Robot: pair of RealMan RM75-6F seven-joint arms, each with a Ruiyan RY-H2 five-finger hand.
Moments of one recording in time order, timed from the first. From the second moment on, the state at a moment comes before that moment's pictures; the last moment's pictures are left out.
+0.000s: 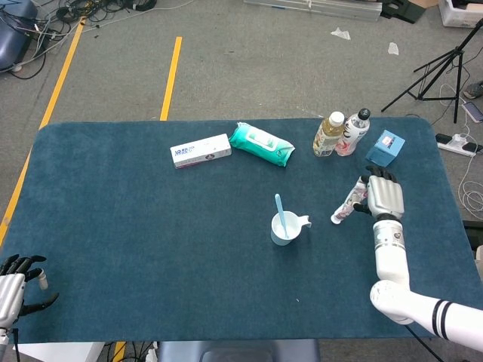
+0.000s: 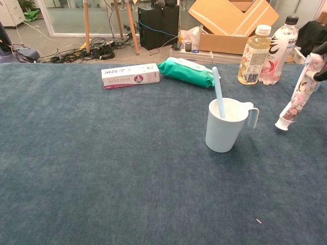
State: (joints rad) left arm -0.03 -1.15 0.00 -1.50 1.45 1.41 -0.08; right arm 0.67 -1.29 0.31 -1.69 -0.44 1.18 -0.57
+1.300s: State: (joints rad) left arm -0.04 -1.13 0.00 -1.54 1.46 1.43 -0.06; right arm 0.73 -1.05 0.43 -2.18 -0.53 1.32 -0.56
